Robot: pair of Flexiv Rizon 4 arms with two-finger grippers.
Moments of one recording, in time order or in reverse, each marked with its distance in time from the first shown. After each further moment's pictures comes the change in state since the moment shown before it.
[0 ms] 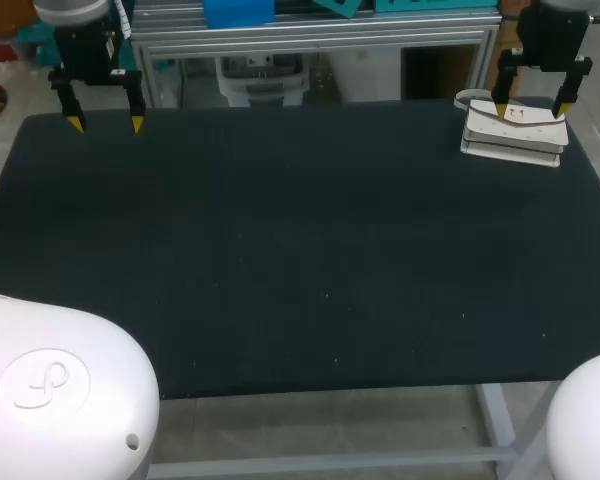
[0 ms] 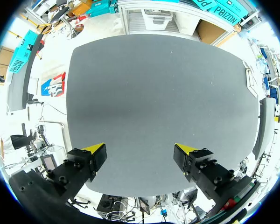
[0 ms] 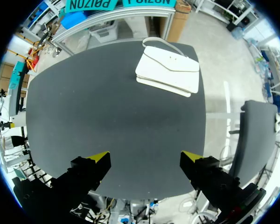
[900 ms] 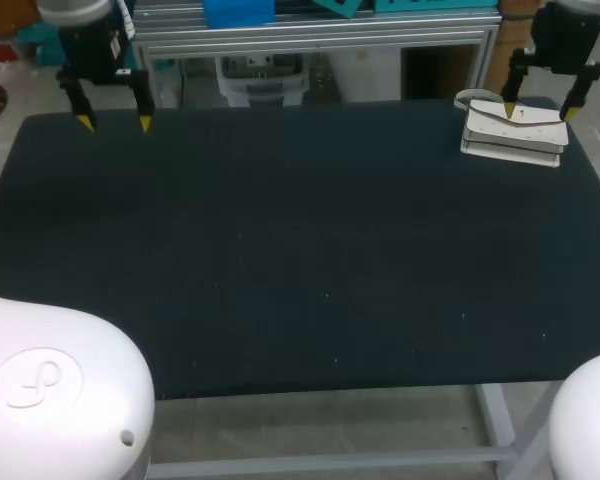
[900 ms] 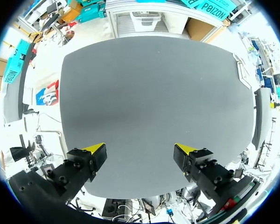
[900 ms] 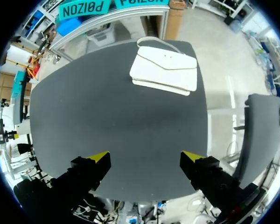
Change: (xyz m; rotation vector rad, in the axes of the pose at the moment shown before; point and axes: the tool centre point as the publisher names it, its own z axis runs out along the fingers) left arm 0.017 0.003 -0.003 0.027 0.048 0.100; right arm -0.020 0.007 0.009 0.000 0.074 0.068
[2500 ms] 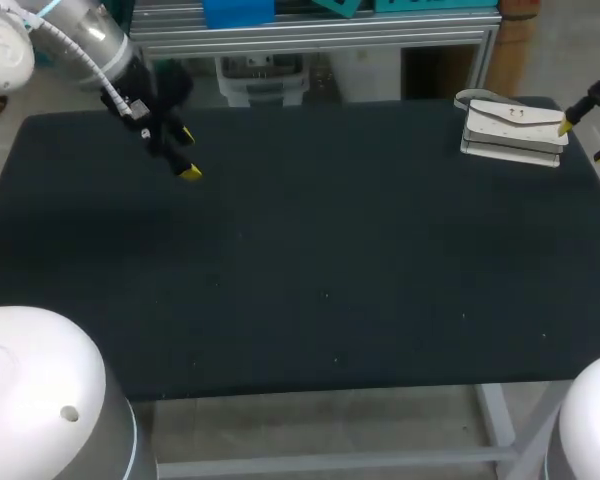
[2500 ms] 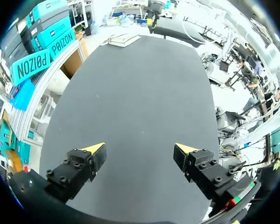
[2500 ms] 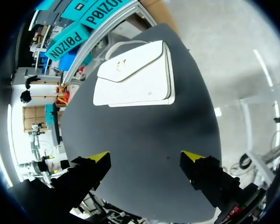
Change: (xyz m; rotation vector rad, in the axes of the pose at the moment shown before) left arm 0.111 0.018 0.048 0.354 0.292 1.239; right arm -0.114 0.051 0.091 -0.020 0.456 0.188
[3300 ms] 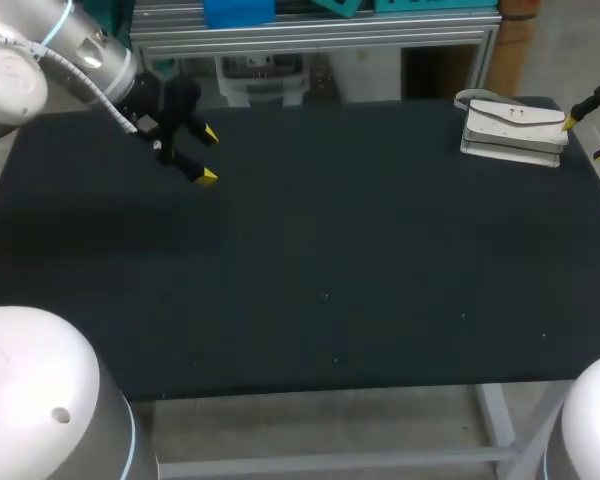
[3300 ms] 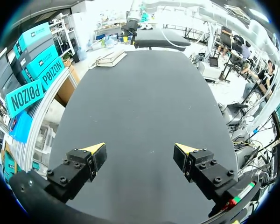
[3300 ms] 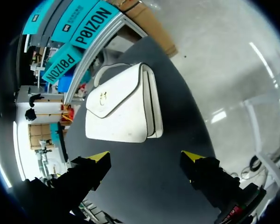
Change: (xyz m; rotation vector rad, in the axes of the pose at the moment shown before) left arm -0.012 -0.020 0.029 0.148 0.000 0.175; right arm -0.029 0.060 0.019 -0.115 0.069 0.102
